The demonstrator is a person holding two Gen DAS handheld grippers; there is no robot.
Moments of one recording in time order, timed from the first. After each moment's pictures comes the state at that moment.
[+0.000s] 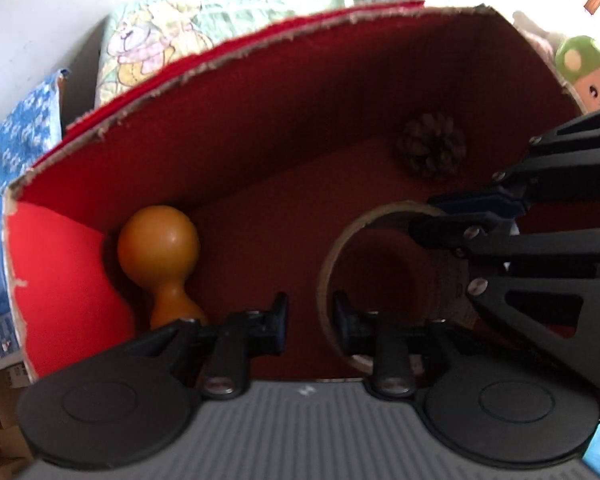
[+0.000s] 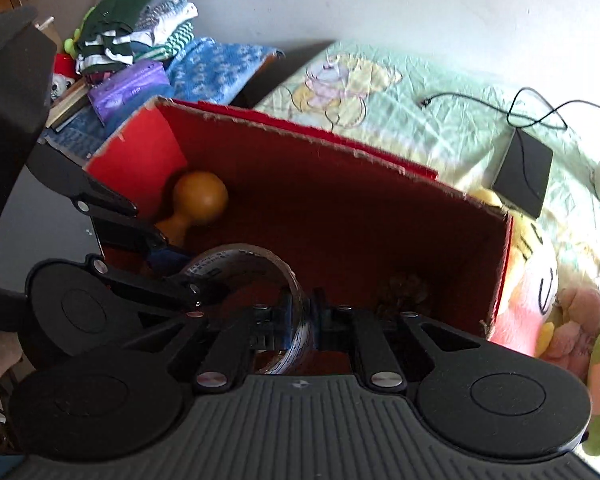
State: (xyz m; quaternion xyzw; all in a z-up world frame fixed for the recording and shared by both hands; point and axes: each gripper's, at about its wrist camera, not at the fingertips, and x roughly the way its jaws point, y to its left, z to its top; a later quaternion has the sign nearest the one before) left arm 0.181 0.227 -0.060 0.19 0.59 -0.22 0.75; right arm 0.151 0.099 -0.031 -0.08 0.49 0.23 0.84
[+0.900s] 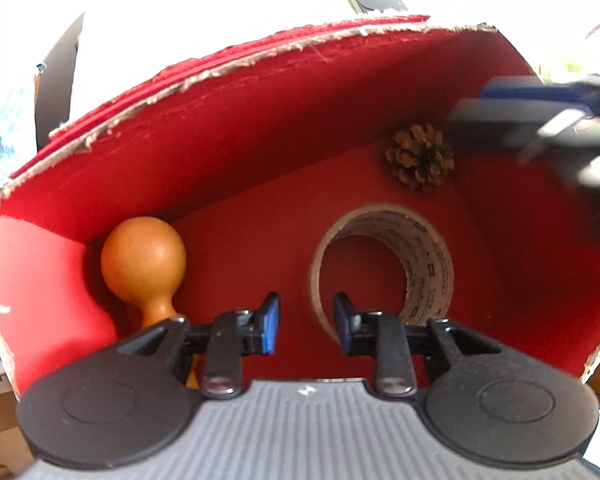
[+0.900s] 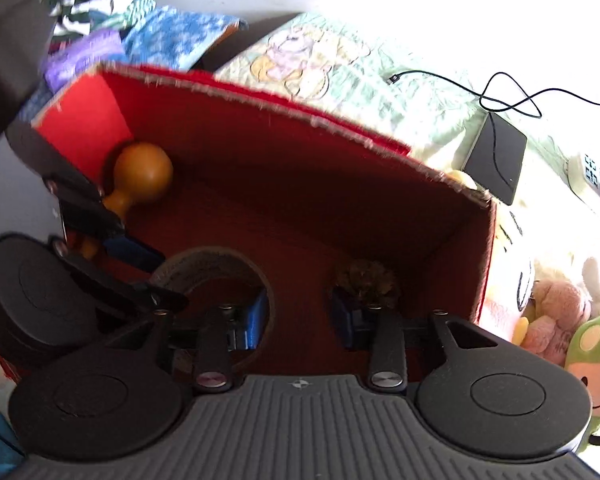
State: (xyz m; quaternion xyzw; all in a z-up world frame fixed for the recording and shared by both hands) left arm 0.178 0.231 -0.063 0.15 0.60 -0.26 0.74; right arm 0.158 0.092 -0.034 -0.11 0.49 0.18 0.85
